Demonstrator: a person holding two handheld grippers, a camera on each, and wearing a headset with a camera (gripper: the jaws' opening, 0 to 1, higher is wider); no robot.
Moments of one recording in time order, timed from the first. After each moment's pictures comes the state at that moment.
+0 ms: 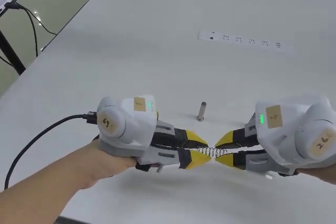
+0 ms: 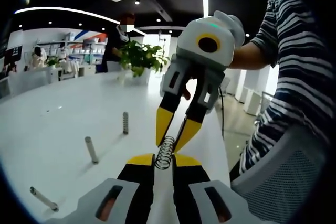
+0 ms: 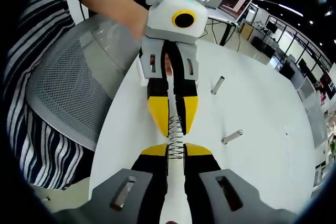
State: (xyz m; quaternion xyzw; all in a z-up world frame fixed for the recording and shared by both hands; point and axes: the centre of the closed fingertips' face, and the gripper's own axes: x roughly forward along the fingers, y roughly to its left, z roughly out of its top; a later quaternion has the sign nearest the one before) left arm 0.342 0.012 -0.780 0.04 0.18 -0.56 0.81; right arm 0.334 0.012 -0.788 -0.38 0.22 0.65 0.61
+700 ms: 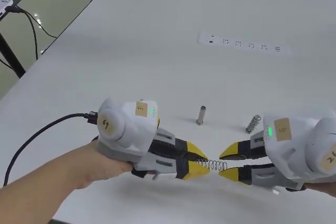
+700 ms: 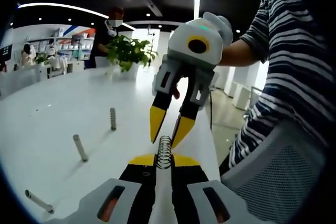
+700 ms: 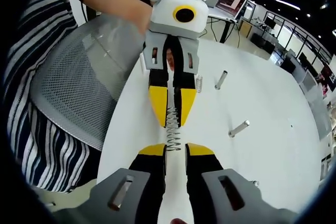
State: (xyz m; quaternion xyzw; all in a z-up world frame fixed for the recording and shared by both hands) left arm 0.325 0.009 -0.783 0.05 0.19 -0.60 0.77; right arm 0.323 -0.001 -0.795 -0.36 0.24 0.66 0.62
